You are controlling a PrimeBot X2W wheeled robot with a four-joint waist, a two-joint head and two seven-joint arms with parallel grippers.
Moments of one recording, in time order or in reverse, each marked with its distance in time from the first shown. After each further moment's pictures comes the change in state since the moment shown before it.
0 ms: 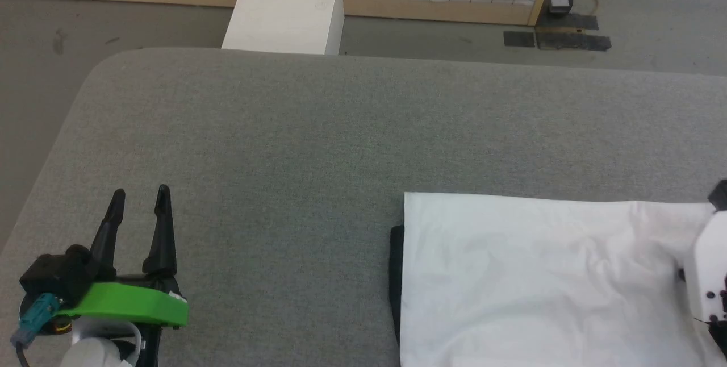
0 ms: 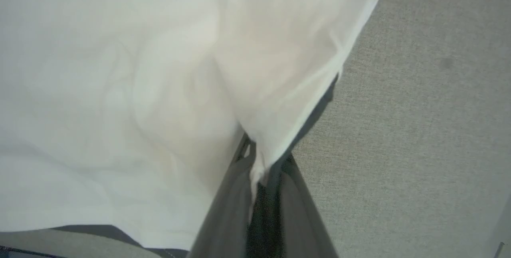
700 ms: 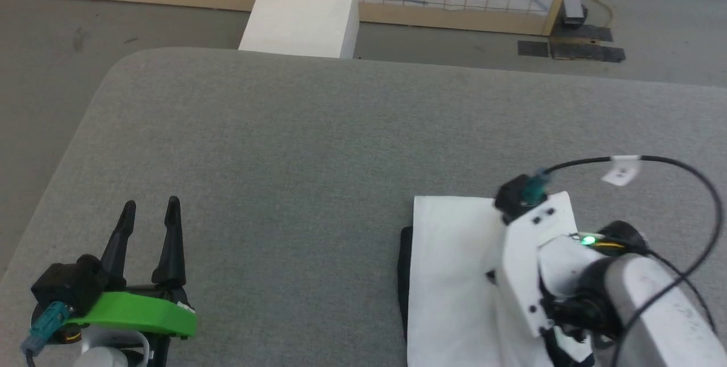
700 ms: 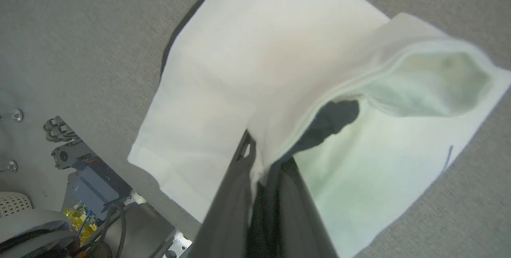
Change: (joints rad) left arm 0.028 -0.008 -0.017 -0.001 -0.009 0.000 0.000; right arm -0.139 0.171 0.476 -0.089 0.096 0.000 0.045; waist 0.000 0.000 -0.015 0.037
